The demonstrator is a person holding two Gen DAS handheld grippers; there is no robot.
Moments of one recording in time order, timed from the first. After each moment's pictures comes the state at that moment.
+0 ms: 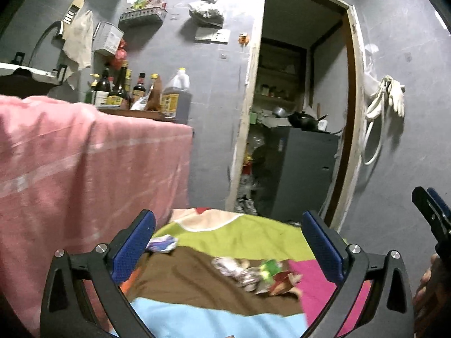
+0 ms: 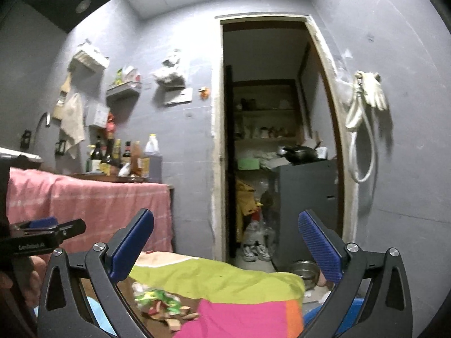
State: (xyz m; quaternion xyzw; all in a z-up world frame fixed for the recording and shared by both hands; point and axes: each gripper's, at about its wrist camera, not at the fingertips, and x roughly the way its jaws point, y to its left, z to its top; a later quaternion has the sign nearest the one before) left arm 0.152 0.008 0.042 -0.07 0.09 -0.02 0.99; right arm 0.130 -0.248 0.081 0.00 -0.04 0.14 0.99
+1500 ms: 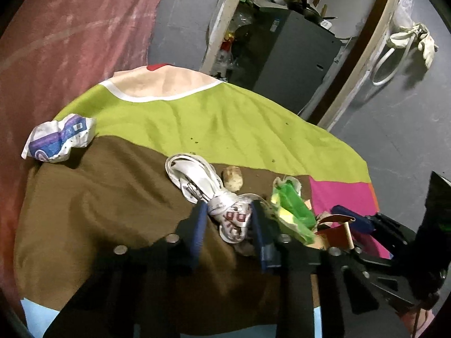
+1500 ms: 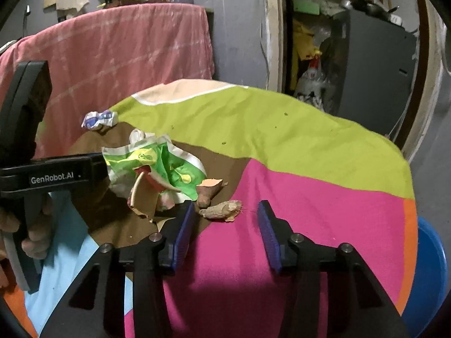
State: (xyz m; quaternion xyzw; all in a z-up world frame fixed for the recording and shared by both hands) left arm 0.299 -0.002 -0.061 -0.13 0.40 -0.12 0.90; right arm 0.283 -0.187 -0.053 -0.07 0.38 0.26 0.88
